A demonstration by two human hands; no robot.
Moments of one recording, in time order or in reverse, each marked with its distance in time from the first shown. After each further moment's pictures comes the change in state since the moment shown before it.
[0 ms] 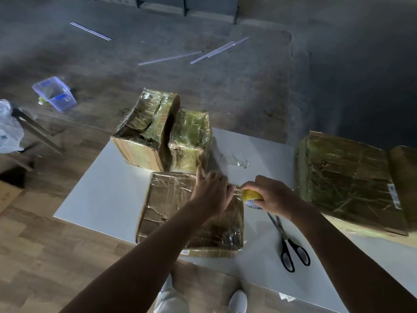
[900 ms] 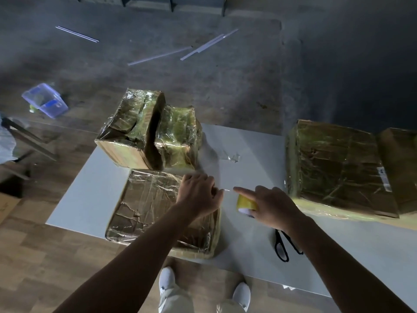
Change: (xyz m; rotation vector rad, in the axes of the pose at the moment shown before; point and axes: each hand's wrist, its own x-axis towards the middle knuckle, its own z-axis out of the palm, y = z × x) left_hand -0.008 0.003 0.009 -0.100 0.116 -0.024; right_hand -0.041 -0.001 0.033 -0.132 0.125 0.064
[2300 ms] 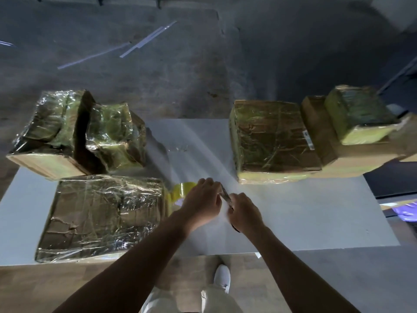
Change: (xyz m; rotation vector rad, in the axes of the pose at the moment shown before) left_hand -0.012 0.122 0.035 -0.293 -0.132 0.310; right_hand -0.085 0.004 0.066 0.289 -0.005 0.746
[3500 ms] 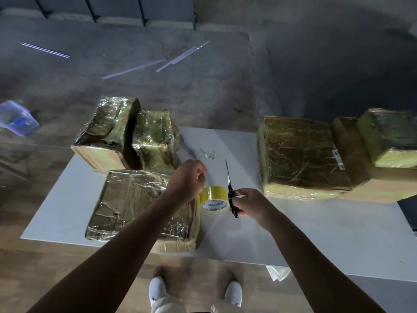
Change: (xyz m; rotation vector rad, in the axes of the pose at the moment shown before) left_hand -0.029 -0.066 -0.089 -0.147 0.350 -0.163; right_hand 0.004 -0.080 -0.065 0.906 -0.388 0.184
